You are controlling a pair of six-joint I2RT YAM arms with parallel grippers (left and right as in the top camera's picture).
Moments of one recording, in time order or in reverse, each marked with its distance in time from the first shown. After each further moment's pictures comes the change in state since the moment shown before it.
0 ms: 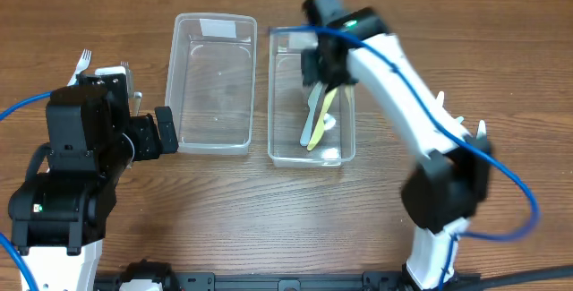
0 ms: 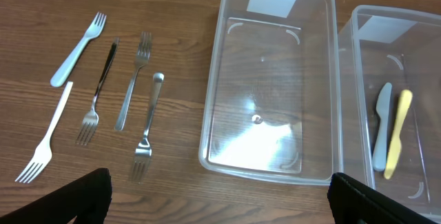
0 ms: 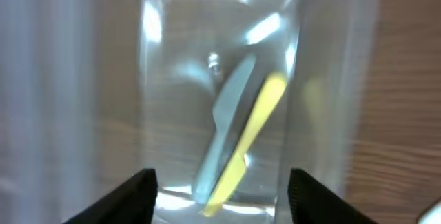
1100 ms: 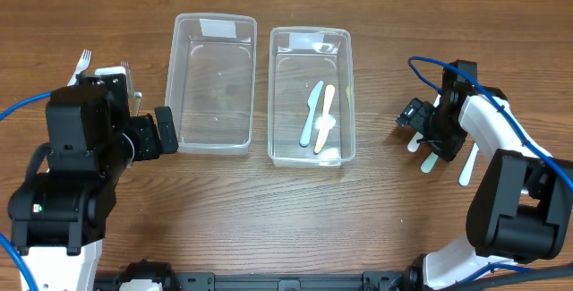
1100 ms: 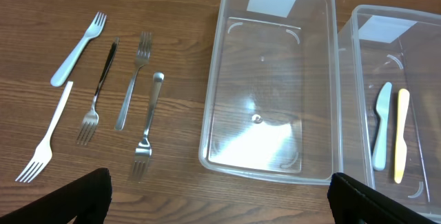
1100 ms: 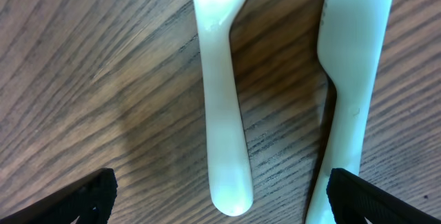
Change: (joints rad) left arm 0.000 0.000 0.002 -0.003 0.000 0.000; right arm -0.589 -0.193 -0.843 0.417 -0.084 0.122
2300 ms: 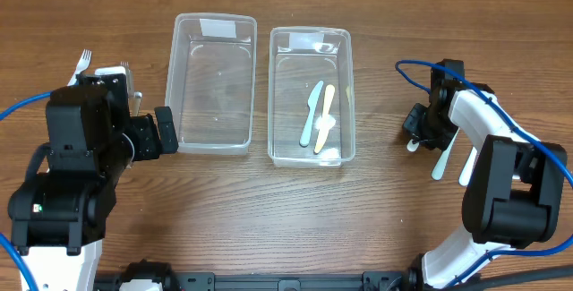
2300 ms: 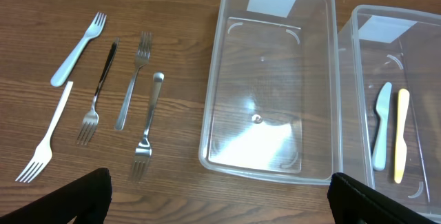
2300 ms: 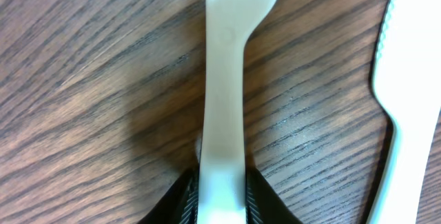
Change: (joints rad) left arm 0.000 0.000 0.000 0.000 0.000 0.000; right arm 0.042 0.083 0.022 0.012 0.071 -0.056
